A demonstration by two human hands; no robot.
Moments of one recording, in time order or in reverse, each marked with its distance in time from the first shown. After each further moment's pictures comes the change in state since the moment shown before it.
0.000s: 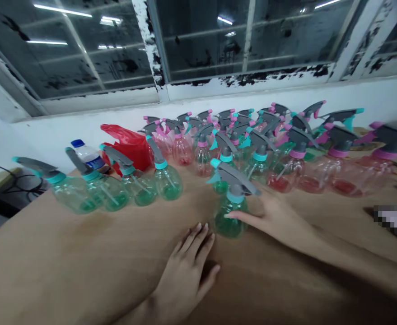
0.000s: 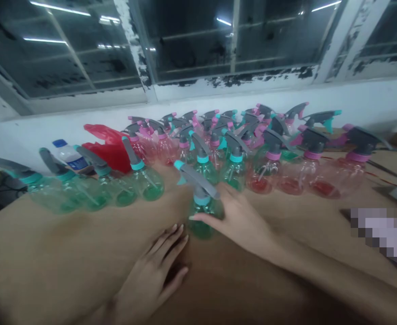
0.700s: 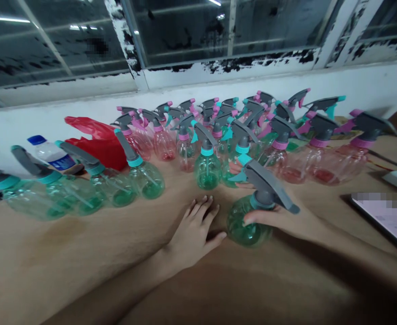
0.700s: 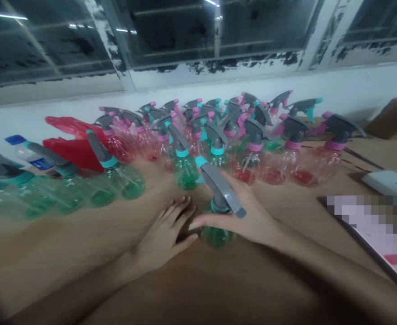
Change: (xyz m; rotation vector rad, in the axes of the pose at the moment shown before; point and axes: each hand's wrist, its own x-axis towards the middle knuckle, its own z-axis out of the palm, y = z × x) left_hand 0.082 0.000 0.021 -0.080 -0.048 0.072; right_hand -0.016 0.032 -0.028 0.409 0.061 0.041
